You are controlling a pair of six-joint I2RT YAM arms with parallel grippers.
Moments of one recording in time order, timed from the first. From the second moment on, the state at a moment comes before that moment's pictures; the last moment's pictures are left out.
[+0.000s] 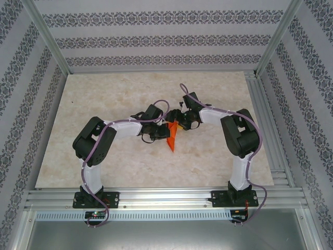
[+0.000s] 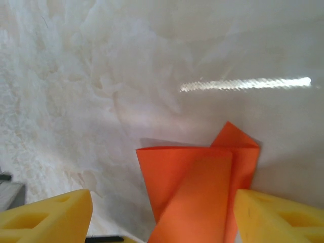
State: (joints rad) left arm -0.63 1.93 1.12 -0.20 0.44 -0.73; right arm 0.42 1.93 1.18 -0.28 -0.49 0.71
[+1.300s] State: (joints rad) left arm -0.63 1.94 1.11 -0.19 0.47 -0.73; right arm 0.45 1.86 0.99 -0.12 -0.53 0.78
